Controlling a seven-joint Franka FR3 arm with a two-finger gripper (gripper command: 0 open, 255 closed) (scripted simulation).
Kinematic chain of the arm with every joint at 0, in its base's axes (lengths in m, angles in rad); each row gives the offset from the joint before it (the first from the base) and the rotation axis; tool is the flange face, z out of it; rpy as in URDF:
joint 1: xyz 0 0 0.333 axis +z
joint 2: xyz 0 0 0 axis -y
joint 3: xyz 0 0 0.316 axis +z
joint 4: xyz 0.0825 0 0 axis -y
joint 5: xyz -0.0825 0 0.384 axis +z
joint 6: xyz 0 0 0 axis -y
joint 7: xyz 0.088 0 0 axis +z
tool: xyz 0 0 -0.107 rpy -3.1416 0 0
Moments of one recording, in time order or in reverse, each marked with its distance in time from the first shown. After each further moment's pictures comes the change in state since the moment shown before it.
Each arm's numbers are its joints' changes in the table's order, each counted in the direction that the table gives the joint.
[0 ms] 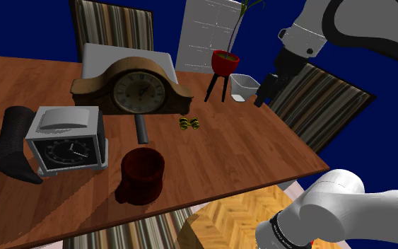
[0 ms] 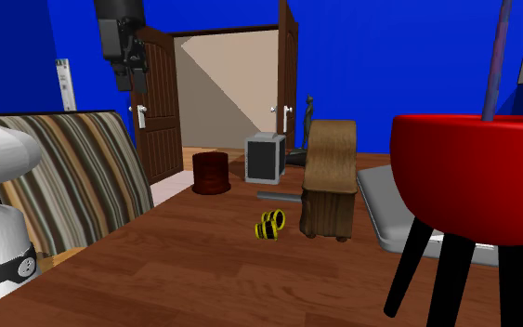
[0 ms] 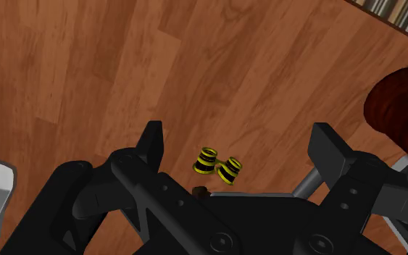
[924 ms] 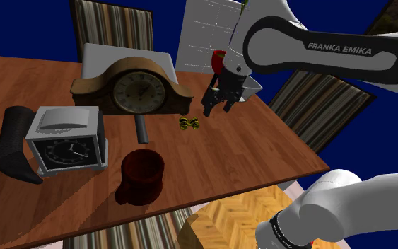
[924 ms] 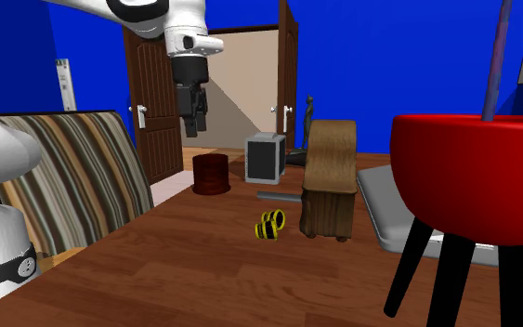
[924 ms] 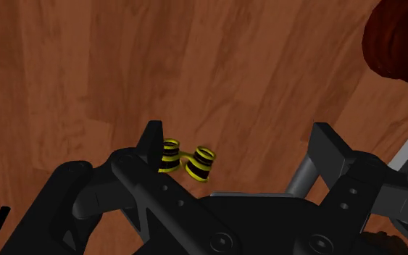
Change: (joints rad) arm -0.006 -0.300 0.186 -0.012 0.101 0.307 -0.291
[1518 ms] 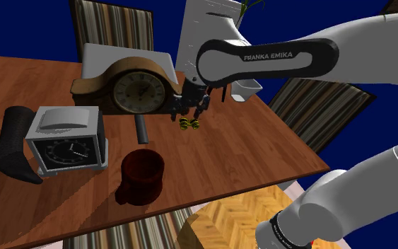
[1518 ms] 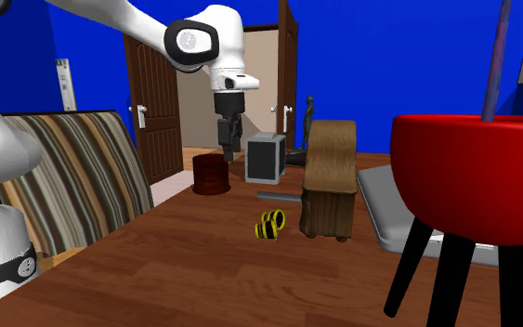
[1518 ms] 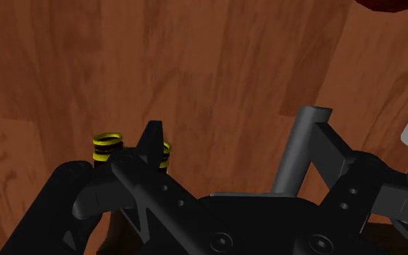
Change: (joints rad) arm -0.013 -0.323 0.121 0.125 -0.023 0.197 -0.238
